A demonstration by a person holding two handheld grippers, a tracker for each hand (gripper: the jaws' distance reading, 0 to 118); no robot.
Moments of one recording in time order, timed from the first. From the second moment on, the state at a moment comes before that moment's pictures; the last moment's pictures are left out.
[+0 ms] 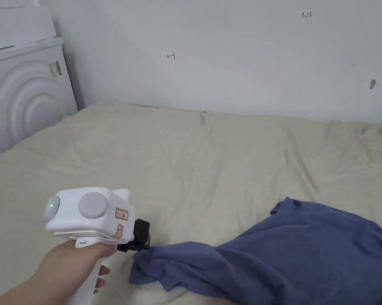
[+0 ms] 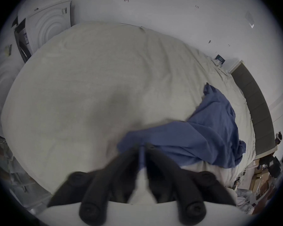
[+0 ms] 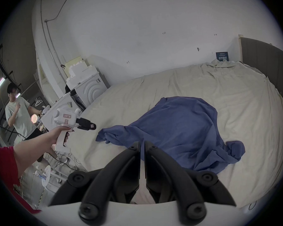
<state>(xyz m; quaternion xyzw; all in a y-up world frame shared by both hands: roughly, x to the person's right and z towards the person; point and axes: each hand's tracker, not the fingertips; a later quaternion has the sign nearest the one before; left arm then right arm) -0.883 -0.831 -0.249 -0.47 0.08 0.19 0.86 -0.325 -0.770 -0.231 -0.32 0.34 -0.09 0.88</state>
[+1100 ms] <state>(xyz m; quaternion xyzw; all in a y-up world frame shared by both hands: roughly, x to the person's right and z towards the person) -0.845 -0.866 -0.282 -0.49 0.04 0.09 0.86 -0.340 -0.798 -0.257 -0.34 0.34 -0.09 0.87</state>
